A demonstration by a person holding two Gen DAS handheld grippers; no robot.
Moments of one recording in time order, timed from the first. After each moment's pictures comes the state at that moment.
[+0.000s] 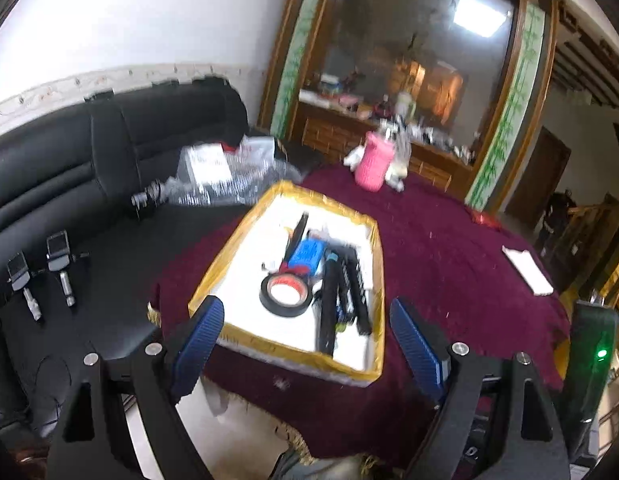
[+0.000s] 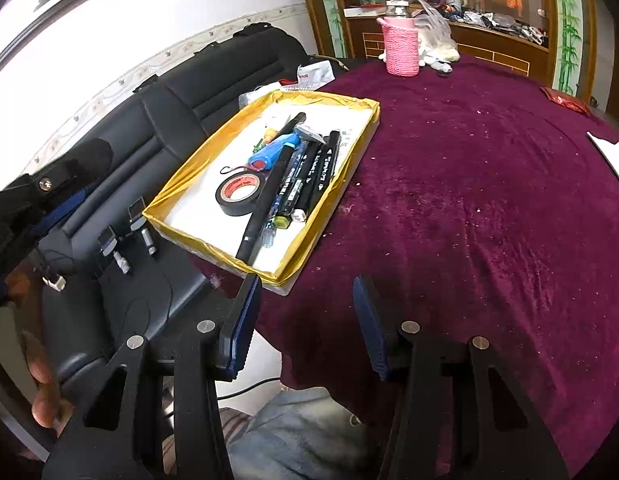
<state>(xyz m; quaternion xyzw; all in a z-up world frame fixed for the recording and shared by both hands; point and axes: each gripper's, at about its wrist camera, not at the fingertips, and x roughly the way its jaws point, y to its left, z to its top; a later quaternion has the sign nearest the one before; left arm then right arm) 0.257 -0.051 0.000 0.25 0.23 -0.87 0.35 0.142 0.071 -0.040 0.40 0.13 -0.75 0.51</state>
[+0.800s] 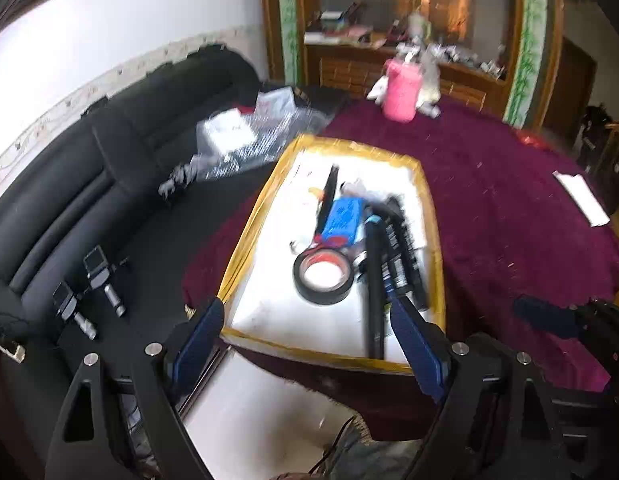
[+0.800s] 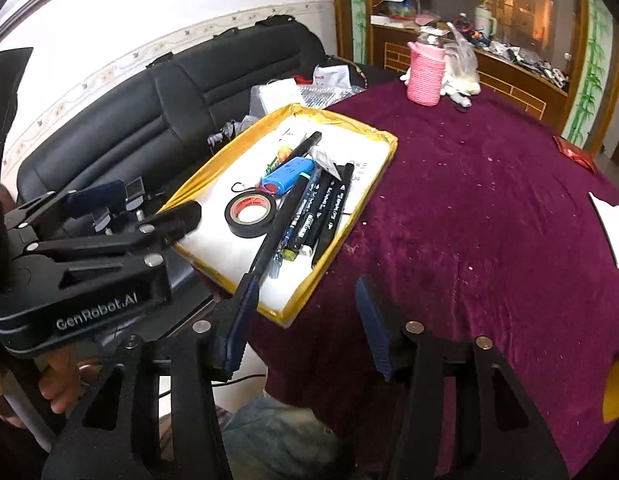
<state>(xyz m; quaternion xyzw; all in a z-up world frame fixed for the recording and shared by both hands) 0.199 -0.073 -0.006 0.39 0.16 -0.82 0.39 0.143 0.039 -0.004 0.38 0.21 -0.74 0.52</state>
